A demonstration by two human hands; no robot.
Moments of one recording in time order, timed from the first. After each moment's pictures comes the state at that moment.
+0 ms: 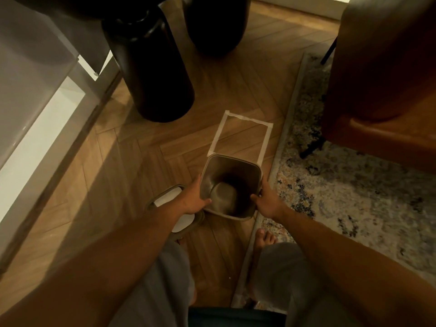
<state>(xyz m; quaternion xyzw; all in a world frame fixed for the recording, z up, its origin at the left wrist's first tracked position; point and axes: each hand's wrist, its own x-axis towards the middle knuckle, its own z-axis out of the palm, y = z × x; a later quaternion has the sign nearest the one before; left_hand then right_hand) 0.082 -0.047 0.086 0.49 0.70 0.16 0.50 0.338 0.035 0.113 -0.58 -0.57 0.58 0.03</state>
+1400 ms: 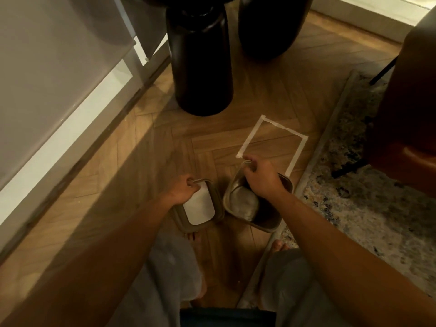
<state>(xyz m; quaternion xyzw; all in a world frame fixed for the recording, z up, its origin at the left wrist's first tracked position) -0.011 -0.103 0.105 0.33 0.82 0.17 0.44 0.207 0.046 0.162 -0.48 -0.75 0.45 0.07</state>
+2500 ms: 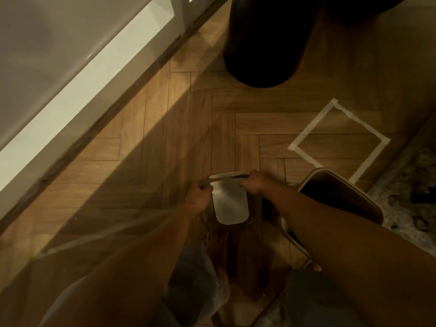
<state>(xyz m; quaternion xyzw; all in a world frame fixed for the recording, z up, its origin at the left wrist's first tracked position) -0.061 -0.161 -0.042 0.03 0.82 0.32 0.47 0.037 0.020 -0.023 -0.47 -0.68 0.46 -0.33</state>
